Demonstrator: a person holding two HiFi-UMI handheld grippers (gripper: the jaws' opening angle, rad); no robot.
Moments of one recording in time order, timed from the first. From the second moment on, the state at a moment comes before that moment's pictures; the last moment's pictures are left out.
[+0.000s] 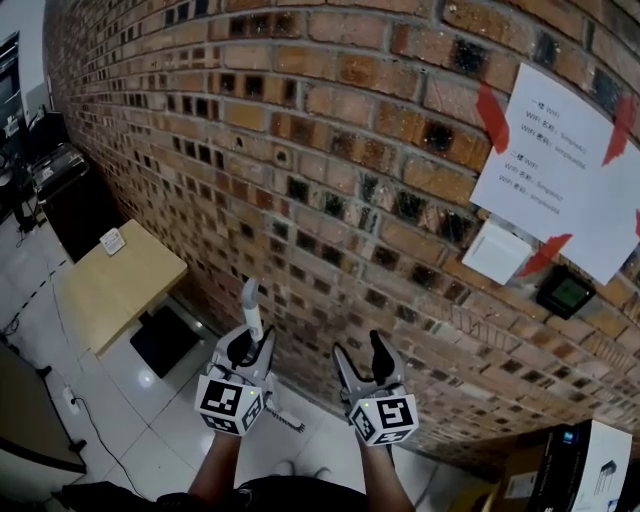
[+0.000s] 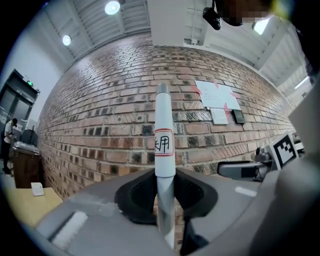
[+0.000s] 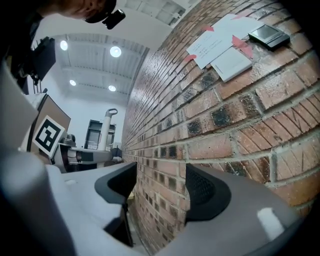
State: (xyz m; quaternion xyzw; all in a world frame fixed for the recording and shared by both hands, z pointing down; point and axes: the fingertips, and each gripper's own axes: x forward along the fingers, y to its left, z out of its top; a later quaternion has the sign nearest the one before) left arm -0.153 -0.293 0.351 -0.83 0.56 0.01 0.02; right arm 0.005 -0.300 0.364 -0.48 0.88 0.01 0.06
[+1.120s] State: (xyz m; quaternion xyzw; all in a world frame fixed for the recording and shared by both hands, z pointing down) left arm -0.099 -0.298 0.463 -0.85 0.51 -0.09 -0.06; right arm 0.085 -0.268 0.406 -0.56 0.83 -0.03 0.02
